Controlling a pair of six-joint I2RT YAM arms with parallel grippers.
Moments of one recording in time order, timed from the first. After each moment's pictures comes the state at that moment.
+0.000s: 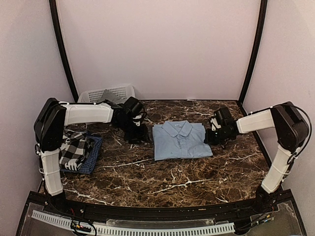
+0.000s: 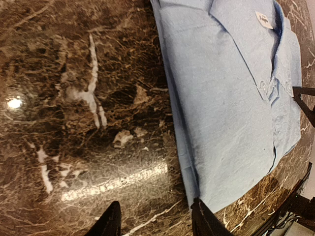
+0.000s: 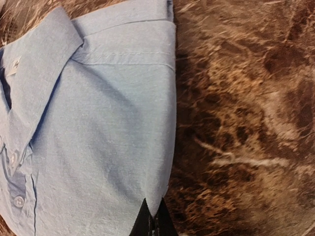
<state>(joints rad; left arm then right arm) -0.68 2.00 1.48 -0.61 0.24 -0.66 0.38 1.76 0.91 -0.15 -0.15 0.42</state>
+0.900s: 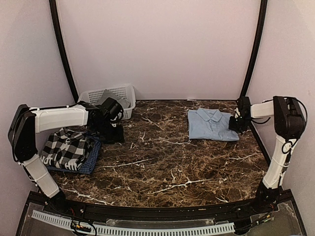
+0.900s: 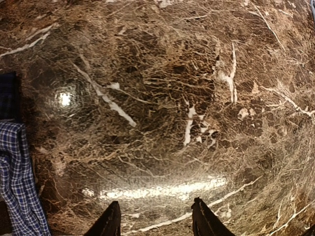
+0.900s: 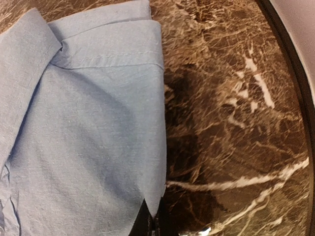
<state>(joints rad) -0.59 1.67 1.19 -0.70 -0.05 -0.64 0.00 1.94 1.19 -0.29 0.04 0.22</state>
